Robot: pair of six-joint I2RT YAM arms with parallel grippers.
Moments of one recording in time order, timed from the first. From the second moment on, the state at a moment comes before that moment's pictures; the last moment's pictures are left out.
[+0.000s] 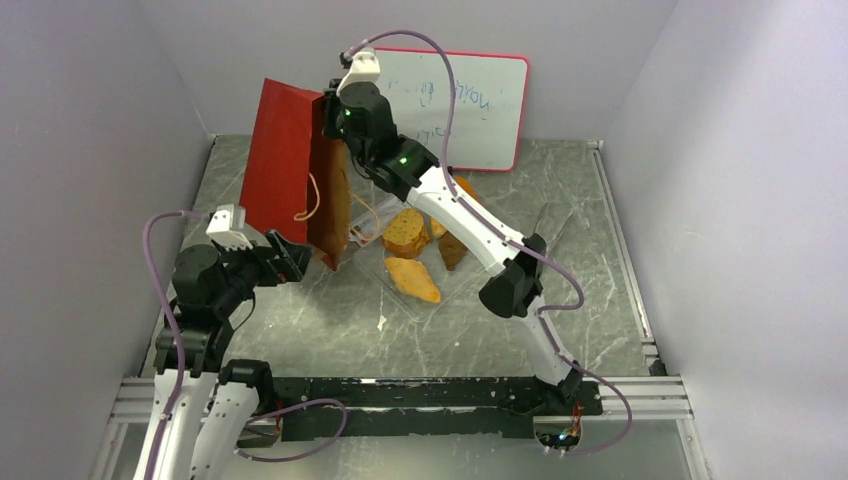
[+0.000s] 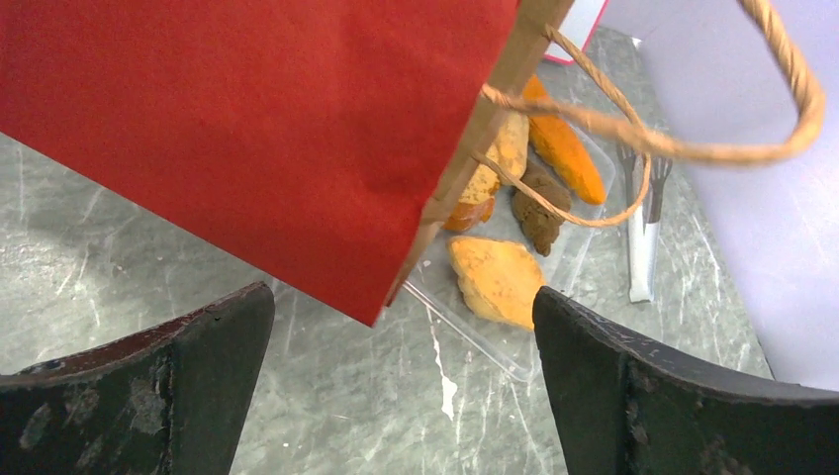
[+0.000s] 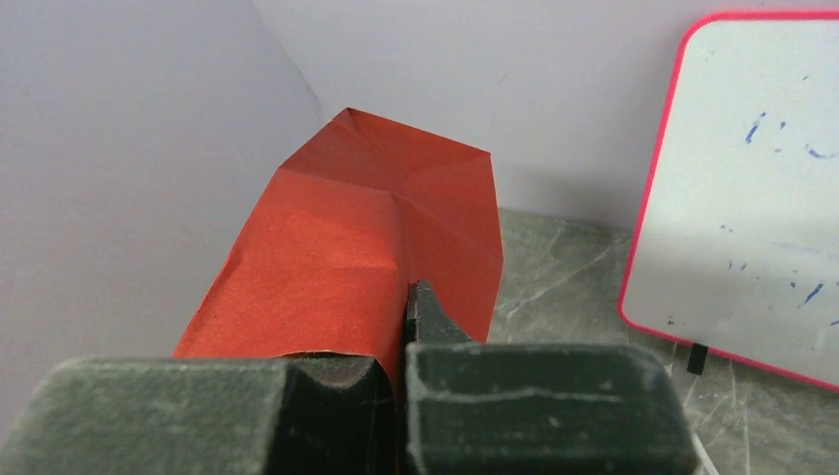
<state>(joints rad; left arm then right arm) -0.10 0.46 0.68 -0.48 0.27 -0.42 0.89 2.23 2.52 -0.31 0.40 0.34</state>
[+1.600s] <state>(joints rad) -0.99 1.11 0.97 -0.96 -1.03 -0.89 0.92 2.15 2.42 -0.32 0.42 0.35</state>
